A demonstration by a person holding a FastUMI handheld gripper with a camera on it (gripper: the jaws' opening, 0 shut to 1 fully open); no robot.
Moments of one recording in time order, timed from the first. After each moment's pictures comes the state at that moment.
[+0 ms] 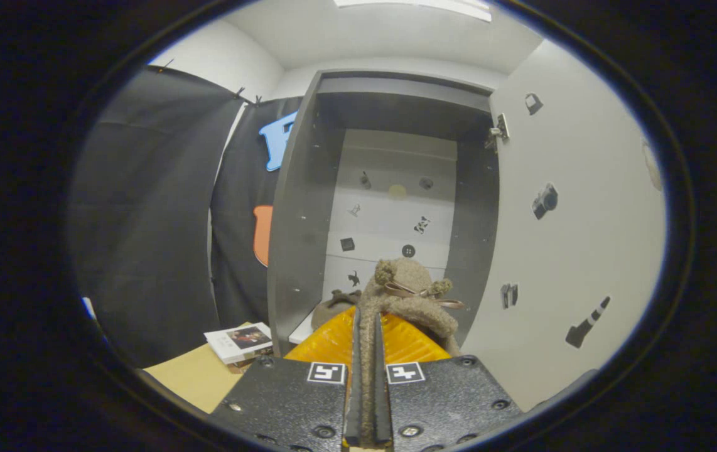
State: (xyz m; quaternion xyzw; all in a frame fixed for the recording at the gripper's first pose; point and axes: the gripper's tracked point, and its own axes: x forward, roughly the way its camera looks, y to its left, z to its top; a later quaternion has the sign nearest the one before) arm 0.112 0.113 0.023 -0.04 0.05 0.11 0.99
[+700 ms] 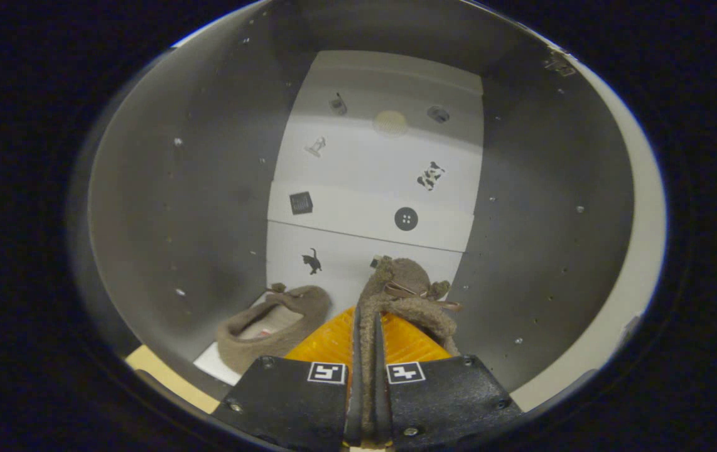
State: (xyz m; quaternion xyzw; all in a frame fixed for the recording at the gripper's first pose) arm 0.345 0.103 -0.060 -0.09 0.14 0.07 0.98
